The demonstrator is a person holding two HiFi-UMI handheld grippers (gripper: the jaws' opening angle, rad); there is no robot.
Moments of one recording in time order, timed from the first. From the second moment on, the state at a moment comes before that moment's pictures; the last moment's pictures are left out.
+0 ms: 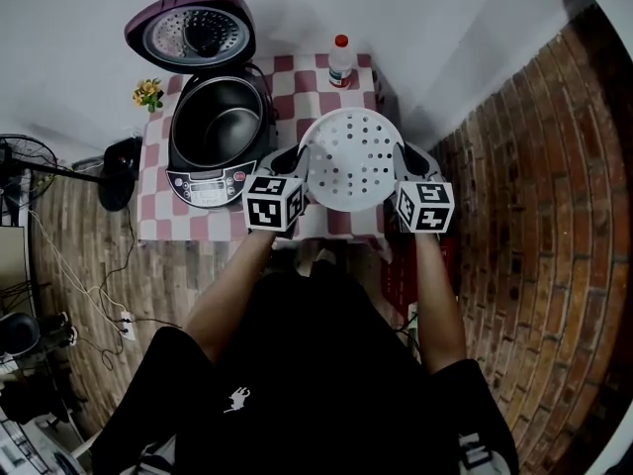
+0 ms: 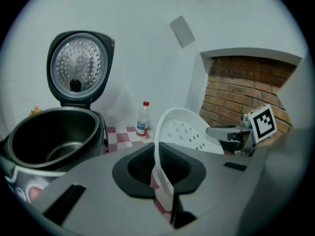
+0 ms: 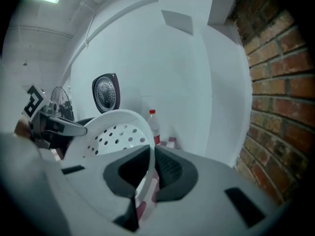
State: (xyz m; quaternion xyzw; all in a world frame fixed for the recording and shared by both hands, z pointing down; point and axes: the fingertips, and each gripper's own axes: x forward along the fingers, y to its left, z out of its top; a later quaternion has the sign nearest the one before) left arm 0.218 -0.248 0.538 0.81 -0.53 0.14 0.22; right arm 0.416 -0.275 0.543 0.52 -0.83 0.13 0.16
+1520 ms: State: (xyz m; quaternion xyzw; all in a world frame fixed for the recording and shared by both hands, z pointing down) left arm 0.206 -0.230 0.717 0.73 -0.52 0.31 0.34; right arm 0.405 -0.252 0.719 0.46 -0.78 0.27 0.33
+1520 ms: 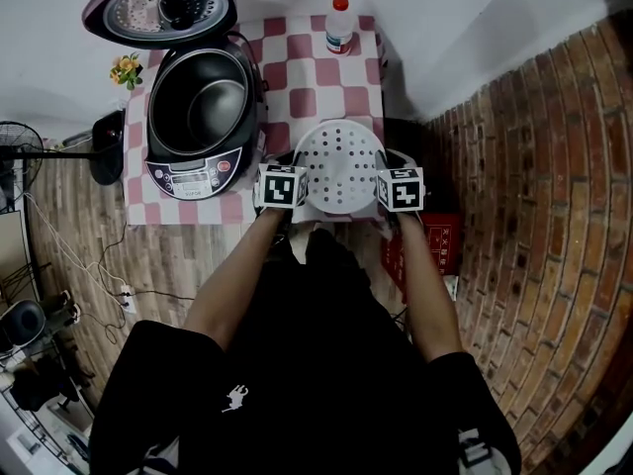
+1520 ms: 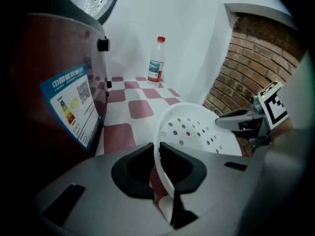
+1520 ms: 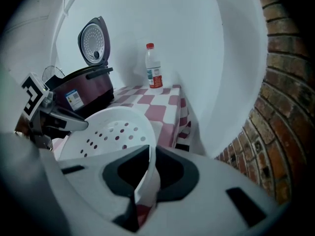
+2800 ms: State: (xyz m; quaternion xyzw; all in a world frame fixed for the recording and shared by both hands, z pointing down) left arm 0.220 -0.239 0.613 0.78 -0.53 0.26 0.21; right arm 0.376 -0.266 0.625 0.45 -0.83 0.18 0.27
